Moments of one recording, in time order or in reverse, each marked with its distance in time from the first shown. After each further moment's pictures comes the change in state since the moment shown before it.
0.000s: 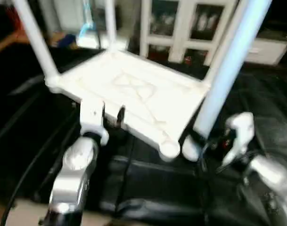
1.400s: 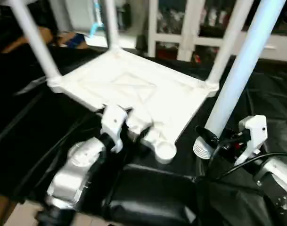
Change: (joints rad) left arm -0.101 0.246 -0.213 0.099 -0.098 -0.043 -0.542; right arm 0.027 -0.079 -0.092 -0.015 0.028 -0.022 0.055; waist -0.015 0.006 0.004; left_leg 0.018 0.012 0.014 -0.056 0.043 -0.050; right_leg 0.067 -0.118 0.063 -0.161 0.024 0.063
